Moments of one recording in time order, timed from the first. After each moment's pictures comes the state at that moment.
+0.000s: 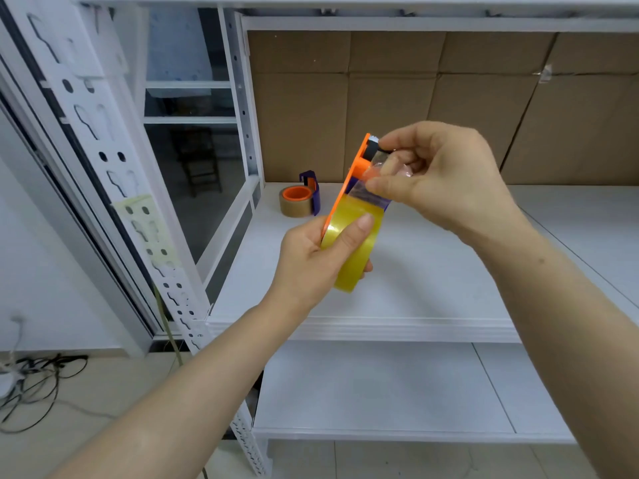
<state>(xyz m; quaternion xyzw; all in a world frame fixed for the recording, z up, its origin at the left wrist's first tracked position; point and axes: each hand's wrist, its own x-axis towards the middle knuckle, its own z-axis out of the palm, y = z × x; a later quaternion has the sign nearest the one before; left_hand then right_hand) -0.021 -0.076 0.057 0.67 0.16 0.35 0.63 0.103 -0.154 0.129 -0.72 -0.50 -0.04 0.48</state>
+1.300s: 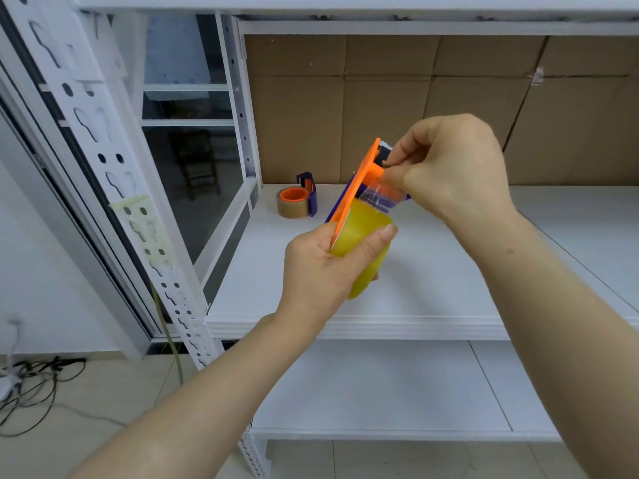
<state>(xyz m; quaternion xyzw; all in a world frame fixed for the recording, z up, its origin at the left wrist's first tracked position) -0.019 -0.102 0.058 0.69 0.17 0.42 0.57 0.095 -0.161 0.142 -0.81 -0.43 -0.14 0.39</state>
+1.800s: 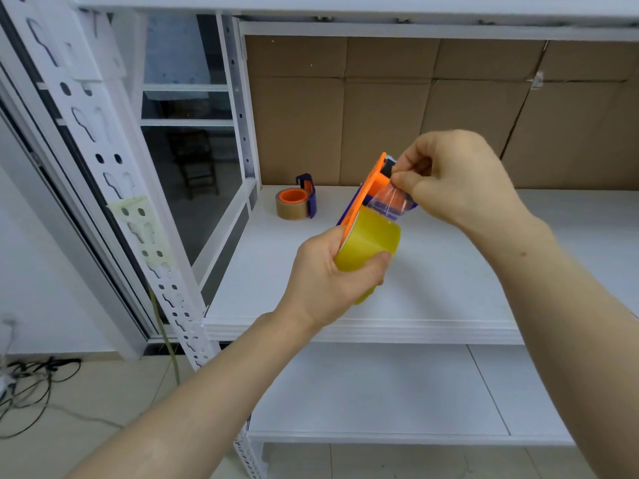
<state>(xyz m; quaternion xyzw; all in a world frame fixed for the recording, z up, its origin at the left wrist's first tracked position) -0.015 -0.088 0.046 0.74 0.11 0.36 0.55 0.113 -0.162 0.137 -0.81 -0.48 -0.14 0.31</state>
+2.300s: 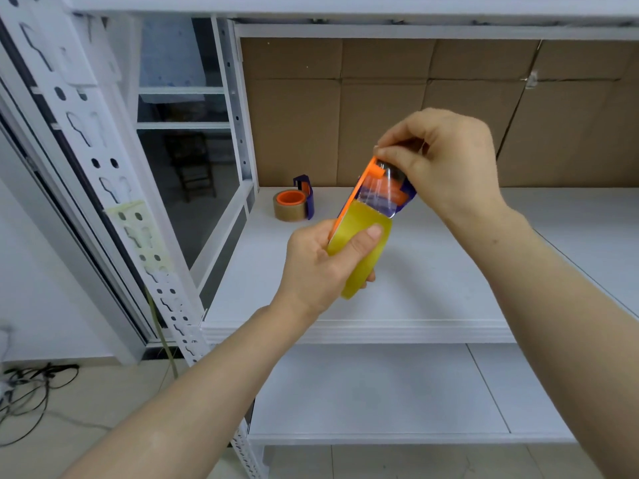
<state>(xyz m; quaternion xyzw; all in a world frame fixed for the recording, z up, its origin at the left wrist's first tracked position) -0.015 -0.085 0.058 0.70 0.13 0.37 0.59 0.118 -0.150 0.135 -0.72 -0.52 -0.24 0.39</state>
